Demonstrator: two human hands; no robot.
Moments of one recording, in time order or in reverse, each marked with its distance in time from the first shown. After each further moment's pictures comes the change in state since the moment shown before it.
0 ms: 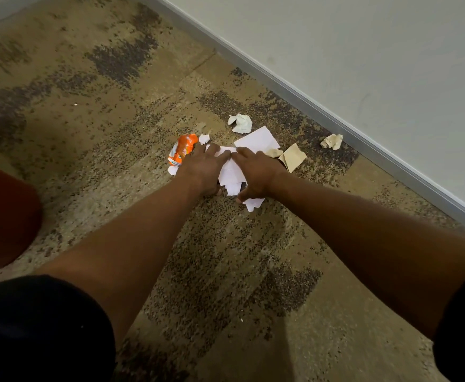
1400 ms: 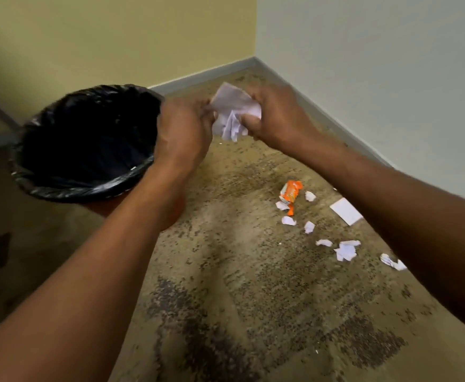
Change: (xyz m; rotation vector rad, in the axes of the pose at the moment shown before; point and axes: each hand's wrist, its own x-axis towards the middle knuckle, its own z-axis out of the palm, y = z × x) left_hand -0.265 -0.153 -0.162 -0.488 1.034 -0.515; right_hand -0.037 -0.225 -0.238 0.468 0.808 -0.551
